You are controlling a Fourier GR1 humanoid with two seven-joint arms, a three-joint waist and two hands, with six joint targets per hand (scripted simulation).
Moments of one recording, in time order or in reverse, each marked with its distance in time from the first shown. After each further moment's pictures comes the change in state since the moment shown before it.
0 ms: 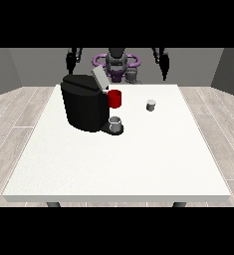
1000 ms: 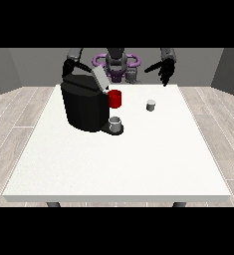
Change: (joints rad) left arm -0.125 0.243 -0.020 0.097 -0.228 -0.182 -0.116; right arm -0.048 0.020 0.008 0.082 0.142 -0.110 -0.031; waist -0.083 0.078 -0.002
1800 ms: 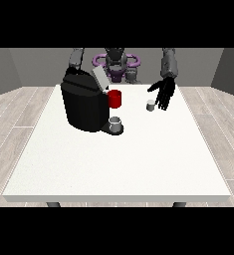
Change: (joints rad) left arm -0.257 0.073 0.008 0.363 -0.200 -0.019 -0.012; right arm -0.132 0.050 0.022 0.065 0.001 -0.002 0.040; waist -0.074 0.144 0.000
